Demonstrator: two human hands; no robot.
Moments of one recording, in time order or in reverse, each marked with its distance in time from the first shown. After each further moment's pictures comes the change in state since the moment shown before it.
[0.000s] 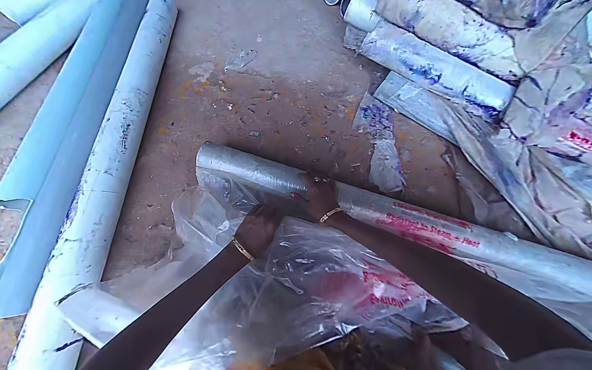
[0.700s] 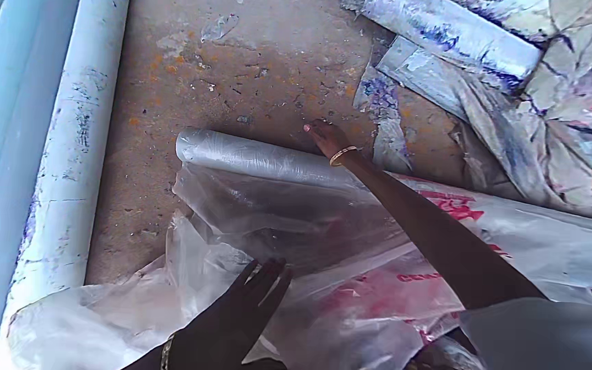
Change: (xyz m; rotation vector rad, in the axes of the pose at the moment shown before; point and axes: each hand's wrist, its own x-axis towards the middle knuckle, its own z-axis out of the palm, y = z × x) left_hand -0.086 0.030 -0.057 -0.360 -0.340 0.212; right_hand 0.100 0.048 -0.046 0.135 0.100 -0.010
